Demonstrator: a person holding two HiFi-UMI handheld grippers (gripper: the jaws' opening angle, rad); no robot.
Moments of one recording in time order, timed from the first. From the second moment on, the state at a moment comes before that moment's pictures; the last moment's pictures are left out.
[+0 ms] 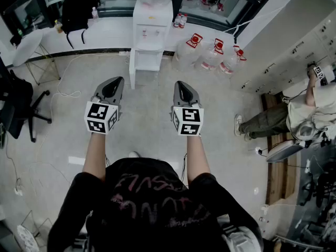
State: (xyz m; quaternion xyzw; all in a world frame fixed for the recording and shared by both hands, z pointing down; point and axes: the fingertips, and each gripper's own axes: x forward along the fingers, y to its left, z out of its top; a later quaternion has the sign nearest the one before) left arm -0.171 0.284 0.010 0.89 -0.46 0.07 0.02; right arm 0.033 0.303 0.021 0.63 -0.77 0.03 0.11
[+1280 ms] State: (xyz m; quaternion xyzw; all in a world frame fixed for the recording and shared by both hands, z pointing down) left arm -0.196 0.249 0.065 0.89 -0.44 0.11 0.06; right arm 0.010 0.255 0.055 0.63 -0.77 0.03 0.11
